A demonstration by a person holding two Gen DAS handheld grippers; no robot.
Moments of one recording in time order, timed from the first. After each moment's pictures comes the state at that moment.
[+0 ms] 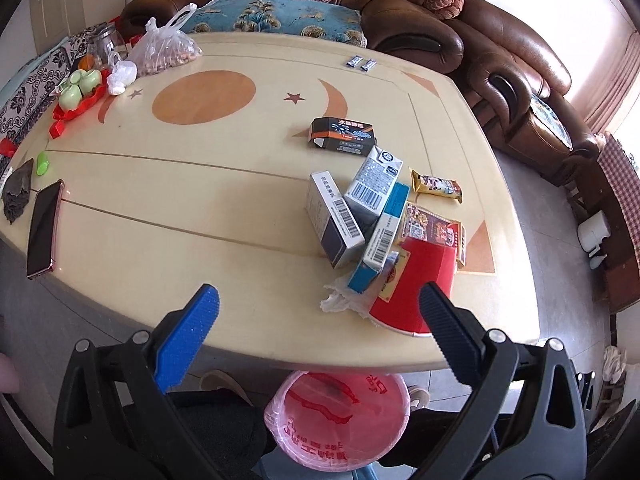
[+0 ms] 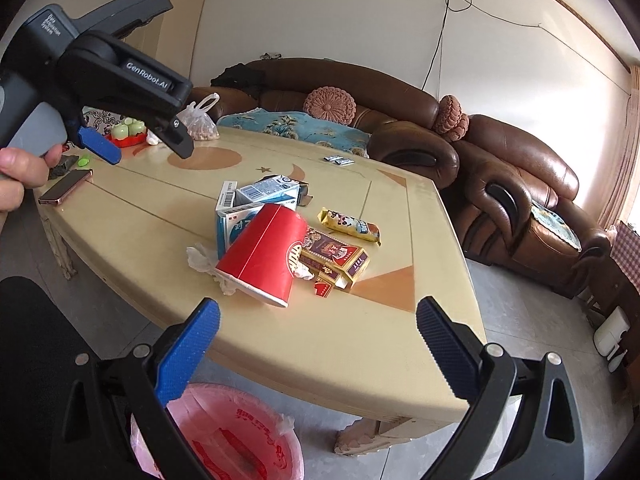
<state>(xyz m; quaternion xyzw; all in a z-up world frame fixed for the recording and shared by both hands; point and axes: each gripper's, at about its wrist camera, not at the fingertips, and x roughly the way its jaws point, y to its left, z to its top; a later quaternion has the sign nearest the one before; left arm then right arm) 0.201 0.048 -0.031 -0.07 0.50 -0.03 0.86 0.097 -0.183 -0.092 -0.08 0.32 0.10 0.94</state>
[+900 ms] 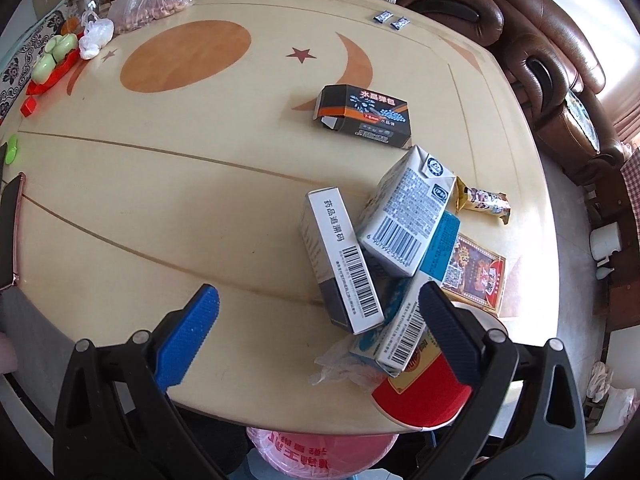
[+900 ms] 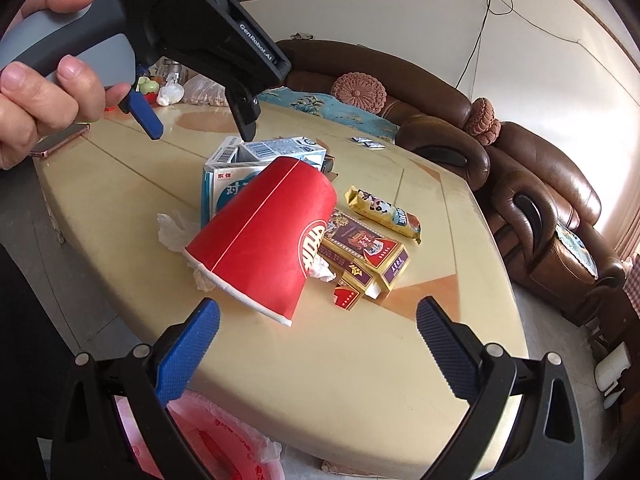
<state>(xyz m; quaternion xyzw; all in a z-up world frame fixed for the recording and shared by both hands) 0.294 0.037 -0.090 -0.09 0.58 0.00 0.81 0.157 -0.159 -0.156 -0.14 0.33 0.14 0.93</state>
